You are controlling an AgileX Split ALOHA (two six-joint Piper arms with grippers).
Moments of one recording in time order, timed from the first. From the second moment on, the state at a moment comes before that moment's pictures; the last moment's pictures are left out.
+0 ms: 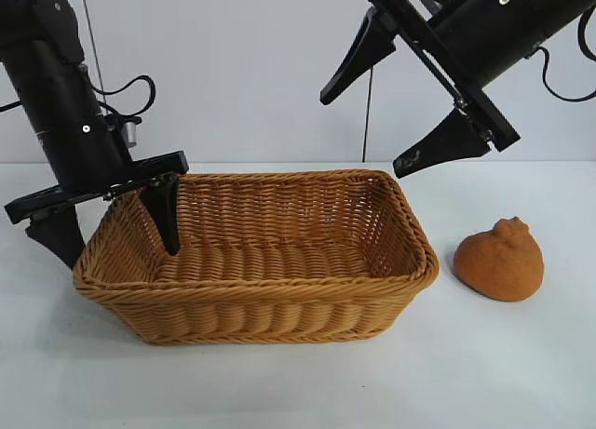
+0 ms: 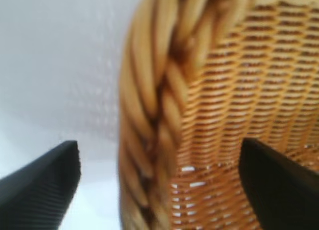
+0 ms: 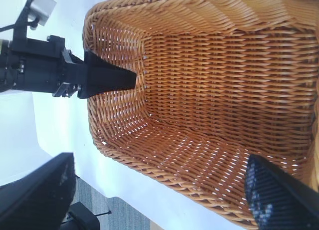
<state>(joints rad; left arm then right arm) -0.20 2.17 -1.55 -0.37 1.11 -0.10 0.23 1.80 -1.27 0.85 0.96 -0.27</state>
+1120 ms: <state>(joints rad) -0.05 1.74 -1.50 0.01 1.21 -0.06 0.23 1.80 -1.27 0.85 0.96 -0.27</state>
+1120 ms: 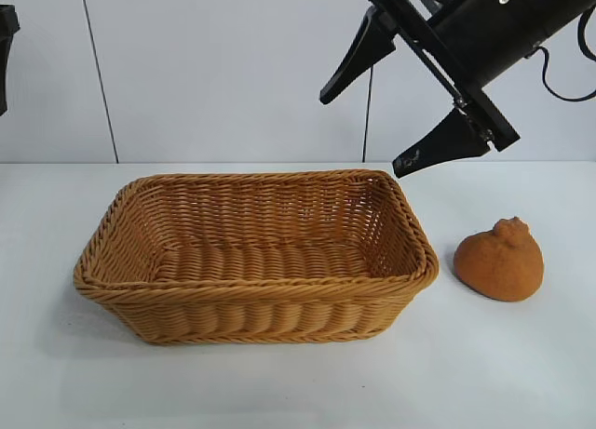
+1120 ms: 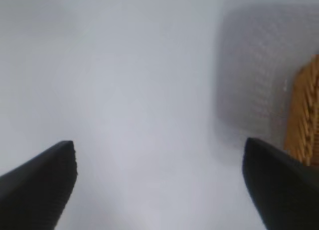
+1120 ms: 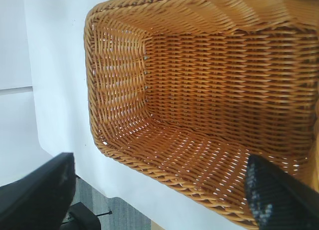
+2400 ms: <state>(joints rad) -0.07 0.28 -0.51 -0.02 1.06 -0.01 0.23 1.80 -1.59 0.39 1.14 -0.07</state>
